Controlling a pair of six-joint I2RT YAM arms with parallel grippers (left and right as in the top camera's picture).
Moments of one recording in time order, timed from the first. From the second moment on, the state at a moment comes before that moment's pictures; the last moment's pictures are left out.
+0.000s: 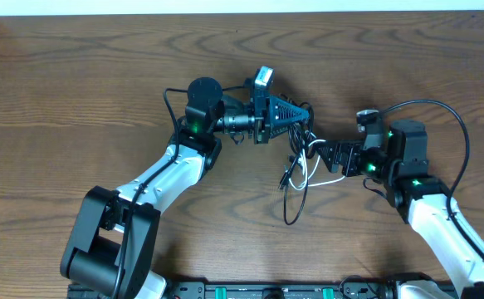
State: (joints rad) left arm -0.40 1.69 0.91 0.78 1.14 -1.67; right arm 0.10 1.29 0.58 -0.06 -0.55 0.28
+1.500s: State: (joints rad) left arm -0.41 1.69 0.91 0.57 1.07 -1.10; right arm 0.01 0.94 0.58 -0.33 -0.40 0.31
